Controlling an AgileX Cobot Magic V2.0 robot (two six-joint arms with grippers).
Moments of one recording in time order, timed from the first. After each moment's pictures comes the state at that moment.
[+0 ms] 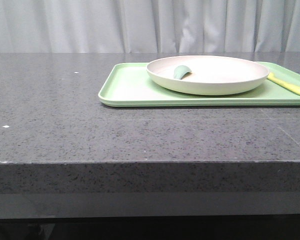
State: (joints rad) left arm -0.07 -0.01 0.01 -0.07 0.11 0.00; right arm 0.02 0.29 -0.37 0.02 0.31 0.08
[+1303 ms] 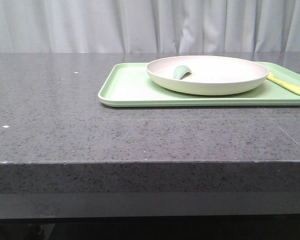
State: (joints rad) left arm -0.07 -0.01 0.01 -0.07 0.11 0.00; right arm 0.02 -0.01 0.03 0.11 0.23 -0.05
